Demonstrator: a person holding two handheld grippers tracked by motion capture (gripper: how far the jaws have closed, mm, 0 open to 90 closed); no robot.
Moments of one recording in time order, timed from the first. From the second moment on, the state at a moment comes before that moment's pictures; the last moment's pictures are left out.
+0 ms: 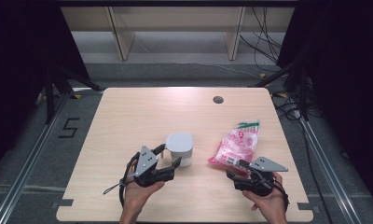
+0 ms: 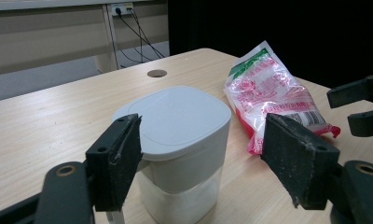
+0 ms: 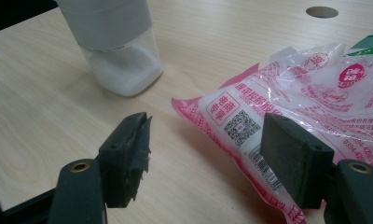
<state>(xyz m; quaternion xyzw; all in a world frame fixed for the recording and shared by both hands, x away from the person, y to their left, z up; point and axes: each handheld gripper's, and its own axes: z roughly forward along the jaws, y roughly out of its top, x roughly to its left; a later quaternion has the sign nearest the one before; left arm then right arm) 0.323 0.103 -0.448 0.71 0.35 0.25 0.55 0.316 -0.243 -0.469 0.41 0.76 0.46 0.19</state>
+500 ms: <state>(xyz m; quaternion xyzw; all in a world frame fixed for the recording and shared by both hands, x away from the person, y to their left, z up) 0.315 0.099 -0.455 0.72 0.34 0.26 0.55 0.317 -0.243 -0.470 0.41 0.76 0.47 0.18</state>
